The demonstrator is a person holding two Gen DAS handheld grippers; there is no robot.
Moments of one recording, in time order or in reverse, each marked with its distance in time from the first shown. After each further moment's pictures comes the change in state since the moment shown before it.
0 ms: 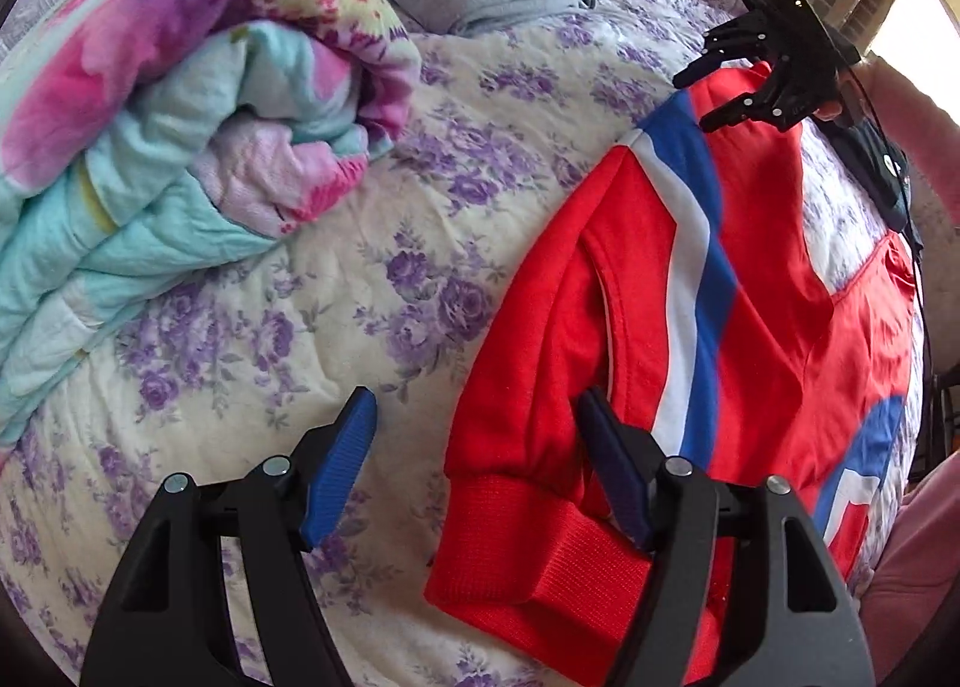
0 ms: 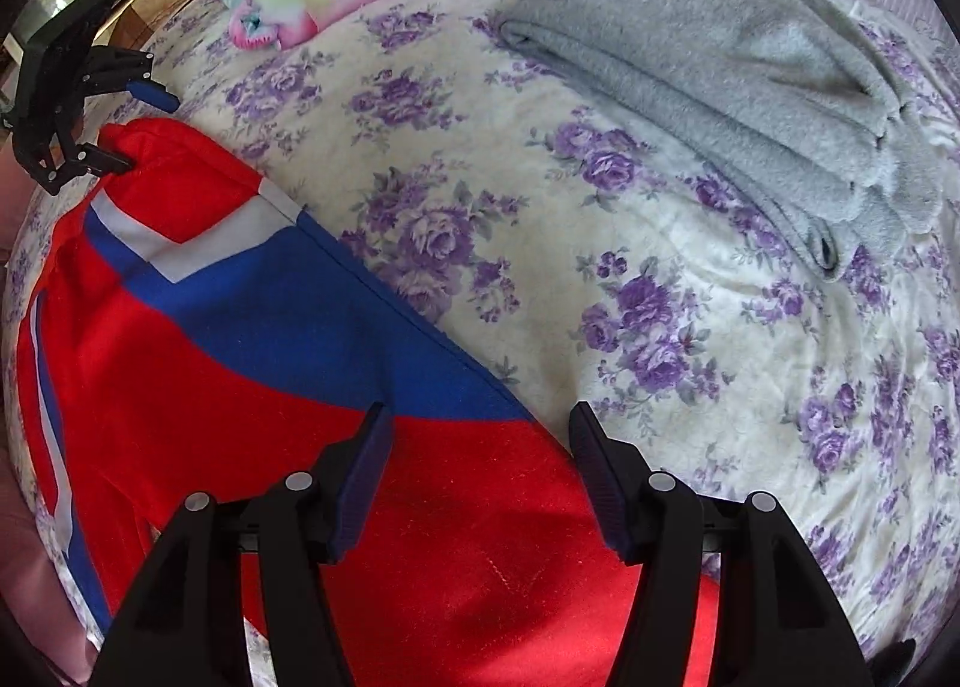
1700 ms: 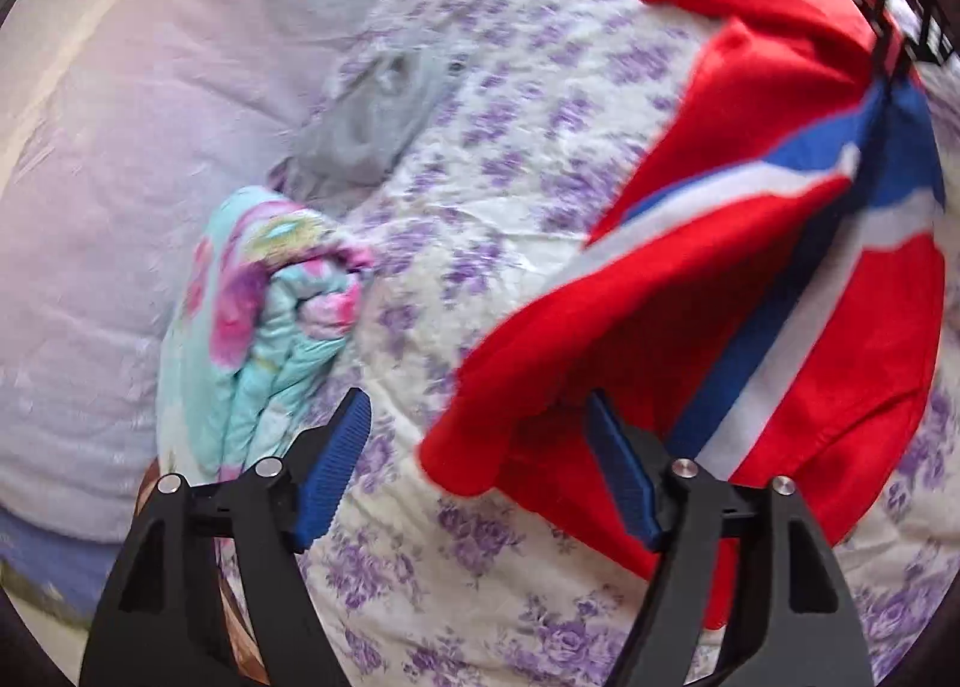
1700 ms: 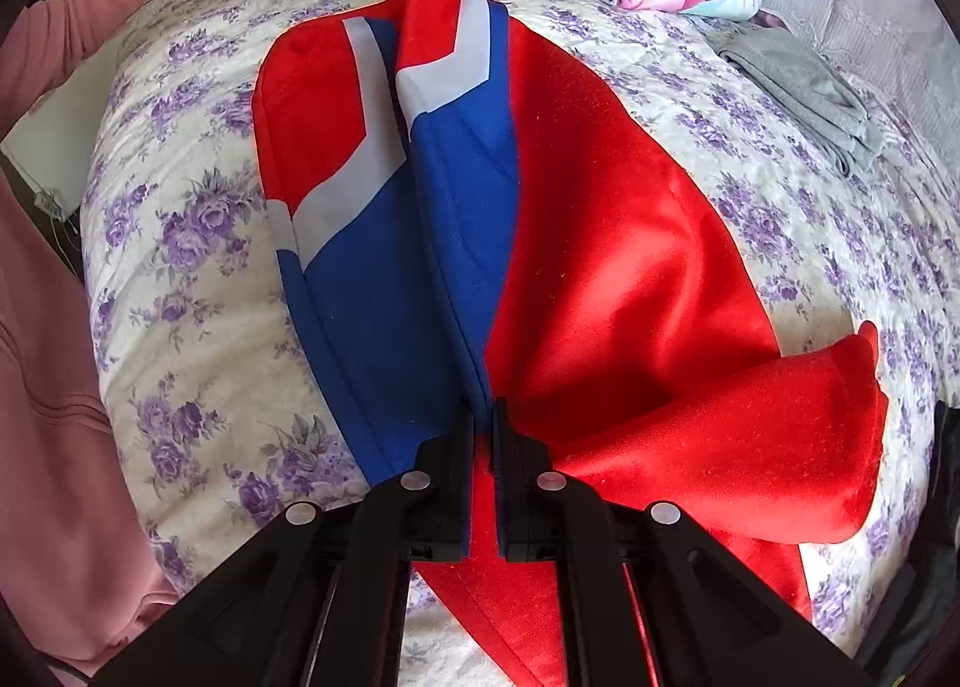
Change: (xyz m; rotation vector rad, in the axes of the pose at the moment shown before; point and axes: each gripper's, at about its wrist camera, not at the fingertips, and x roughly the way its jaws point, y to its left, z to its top) left arm -0.055 -0.160 -0.106 0.619 -0.161 0.569; right arm -0.057 0.268 -0.216 -0.108 -0.127 -0.108
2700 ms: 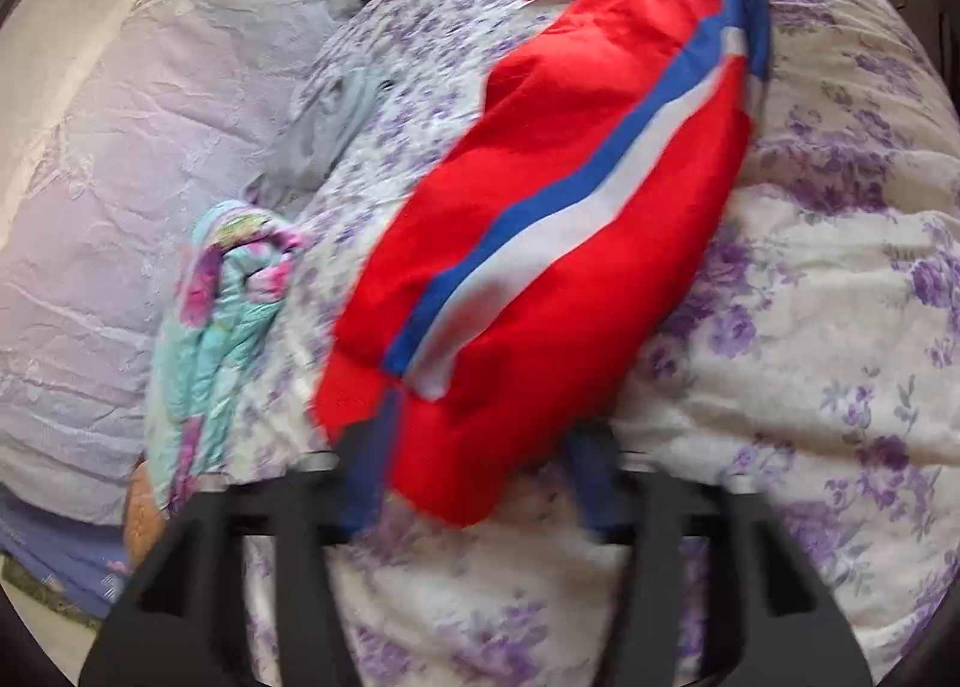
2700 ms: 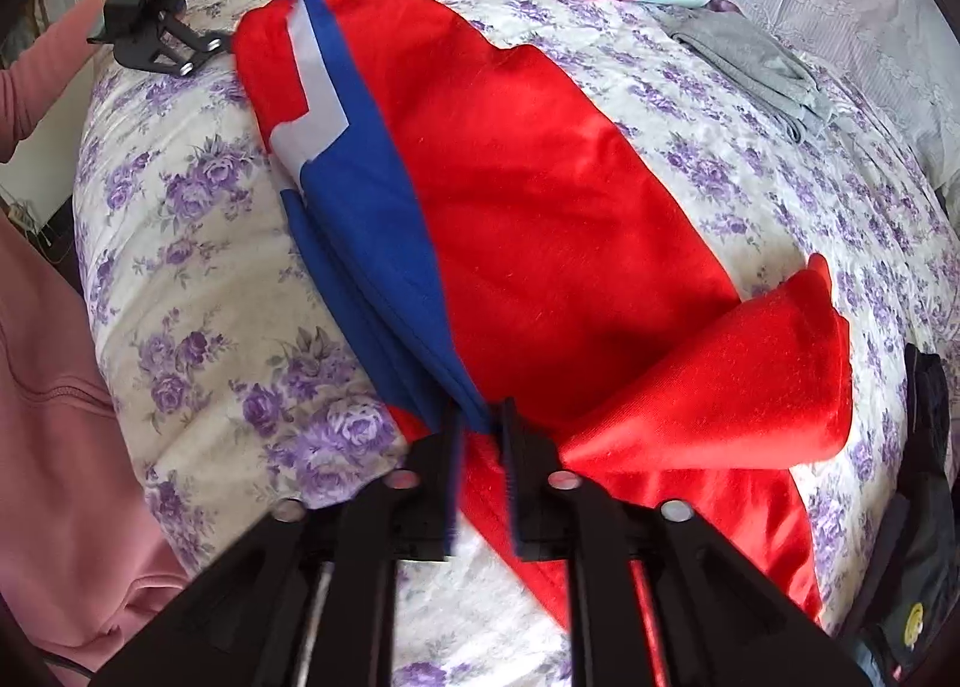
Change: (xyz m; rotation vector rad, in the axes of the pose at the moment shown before) left arm -0.059 -0.105 -0.058 0.021 -0.039 0.073; right arm -0.020 0.013 -0.041 0.056 0.000 -0.085
